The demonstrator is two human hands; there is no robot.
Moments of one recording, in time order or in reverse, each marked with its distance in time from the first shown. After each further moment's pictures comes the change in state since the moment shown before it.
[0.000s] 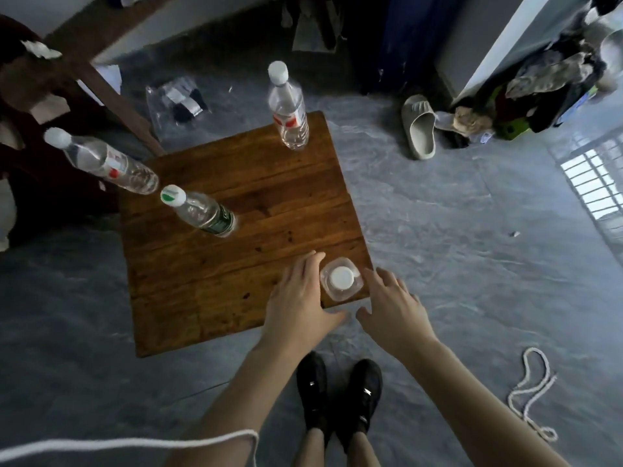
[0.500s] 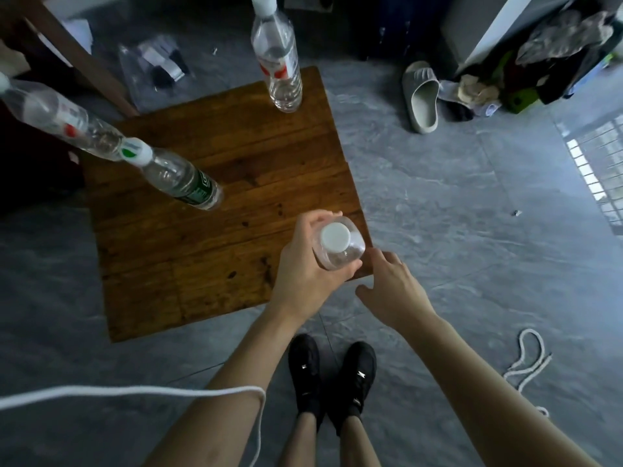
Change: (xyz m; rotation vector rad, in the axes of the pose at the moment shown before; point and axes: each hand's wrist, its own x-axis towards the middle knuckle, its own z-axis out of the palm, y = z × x) left_hand 0.025 -0.008 0.041 -0.745 0.204 0.084; right_hand 0.027 0.024 0.039 0.161 -0.053 0.103
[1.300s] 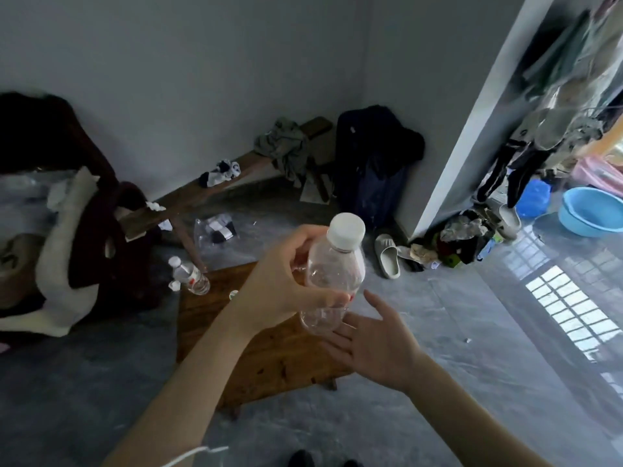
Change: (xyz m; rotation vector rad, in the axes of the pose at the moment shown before) left_hand -0.075 0.385 -0.190 0.002 -0.182 0.381; right_hand -0.230 -0.141 -0.241 1.676 -0.707 -0.061
